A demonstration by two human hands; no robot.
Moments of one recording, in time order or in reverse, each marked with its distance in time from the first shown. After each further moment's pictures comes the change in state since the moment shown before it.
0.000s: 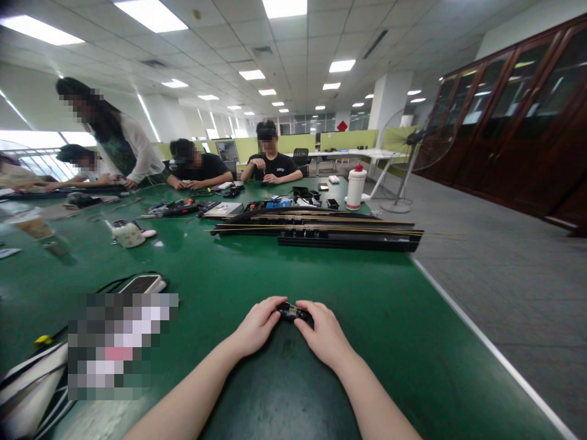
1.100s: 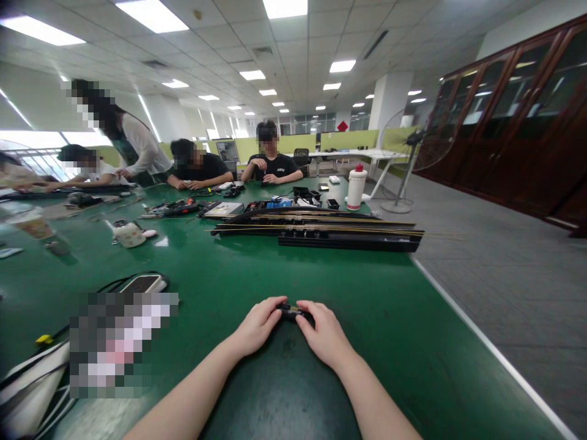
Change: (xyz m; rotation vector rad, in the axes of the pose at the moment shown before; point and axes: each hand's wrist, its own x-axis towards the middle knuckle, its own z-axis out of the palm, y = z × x) left_hand 0.001 0.002 -0.001 -0.007 0.002 -0.024; right_hand -0.001 -0.004 -0.001 -0.019 -0.017 0.004
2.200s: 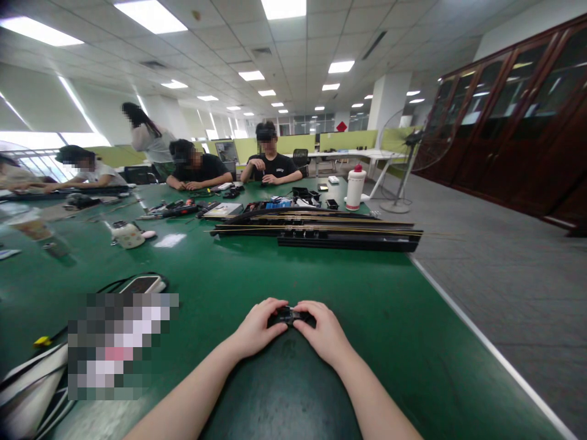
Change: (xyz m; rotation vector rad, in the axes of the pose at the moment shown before) left_hand -0.003 0.006 -0.005 0.025 -0.016 0.059; right_hand 0.002 0.000 -0.001 0.104 0.043 -0.031
